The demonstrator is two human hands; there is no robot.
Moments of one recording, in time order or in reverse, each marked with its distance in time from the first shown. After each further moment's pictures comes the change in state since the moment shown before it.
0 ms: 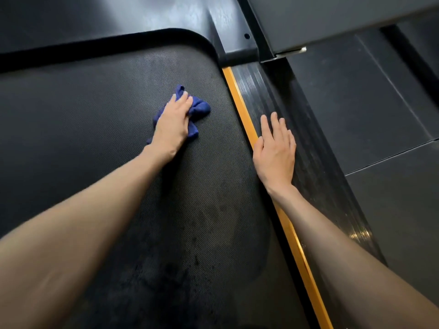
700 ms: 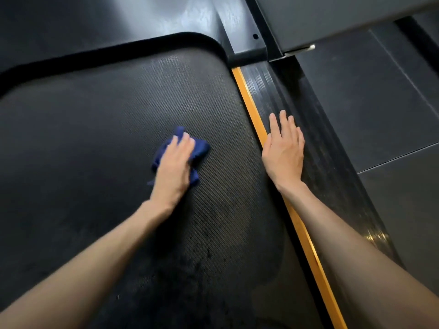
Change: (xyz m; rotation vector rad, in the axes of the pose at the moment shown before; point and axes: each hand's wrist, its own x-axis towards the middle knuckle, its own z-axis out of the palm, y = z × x) left_hand -0.109 -0.010 0.002 0.033 0.022 0.065; right_hand -0.001 -0.001 -0.002 -0.030 -0.022 -0.010
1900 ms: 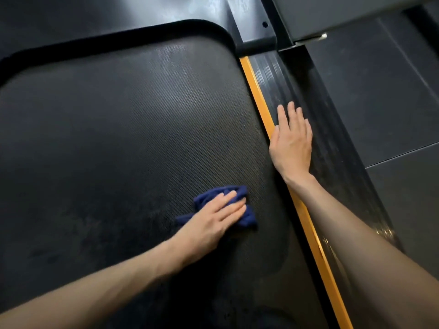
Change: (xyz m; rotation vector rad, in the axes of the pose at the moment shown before) left_hand -0.089 0.058 0.003 -0.059 -0.368 0.530; right_hand -0.001 0.002 0.001 -0.009 0.011 -0.038
